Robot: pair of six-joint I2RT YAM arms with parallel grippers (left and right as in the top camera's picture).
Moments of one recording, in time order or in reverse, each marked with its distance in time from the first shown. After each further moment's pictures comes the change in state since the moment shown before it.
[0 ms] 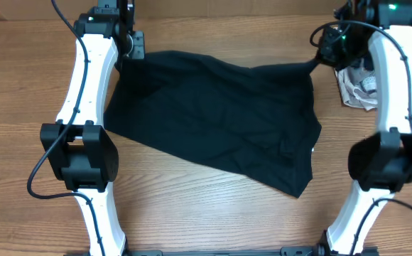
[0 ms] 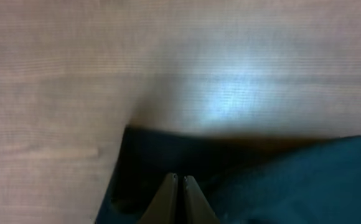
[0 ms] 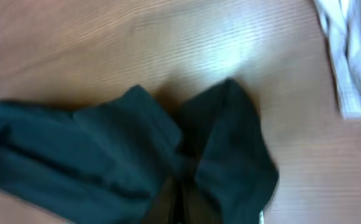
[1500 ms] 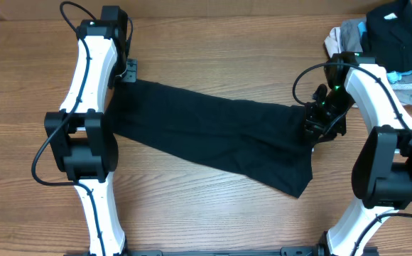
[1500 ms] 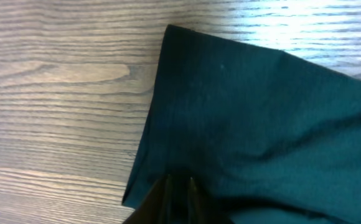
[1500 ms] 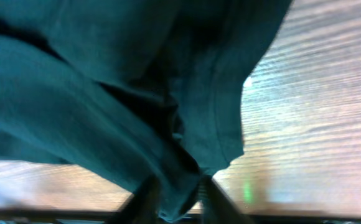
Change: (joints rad) left arm 0.037 0.098 -0.014 -0.205 -0.129 0.071; right arm 0.029 -0.124 -0.712 0.011 0.055 -0.019
